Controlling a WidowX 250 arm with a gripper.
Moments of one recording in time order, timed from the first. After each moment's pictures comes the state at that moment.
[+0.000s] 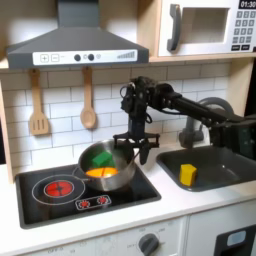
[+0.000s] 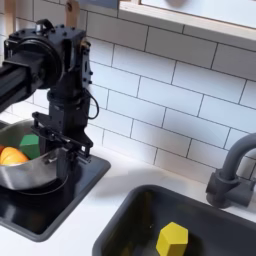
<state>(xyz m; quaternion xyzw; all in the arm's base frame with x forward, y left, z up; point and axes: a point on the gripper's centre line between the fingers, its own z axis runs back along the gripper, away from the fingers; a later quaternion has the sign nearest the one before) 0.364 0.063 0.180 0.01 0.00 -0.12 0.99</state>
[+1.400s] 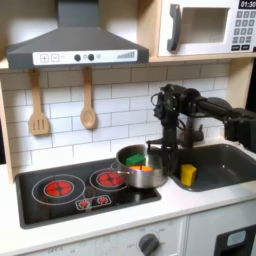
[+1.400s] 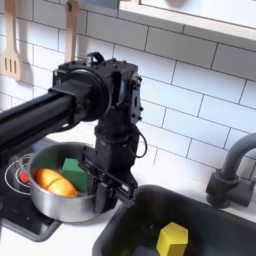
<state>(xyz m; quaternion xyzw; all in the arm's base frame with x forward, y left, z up) 0.344 -0.015 0.159 -0.03 0.03 -0.22 0.97</state>
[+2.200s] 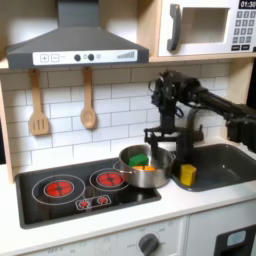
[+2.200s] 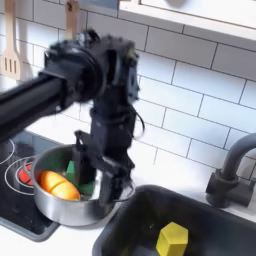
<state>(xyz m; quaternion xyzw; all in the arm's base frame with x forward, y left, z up) 0.340 0.001 0.197 -0.02 0.02 -0.20 0.98</state>
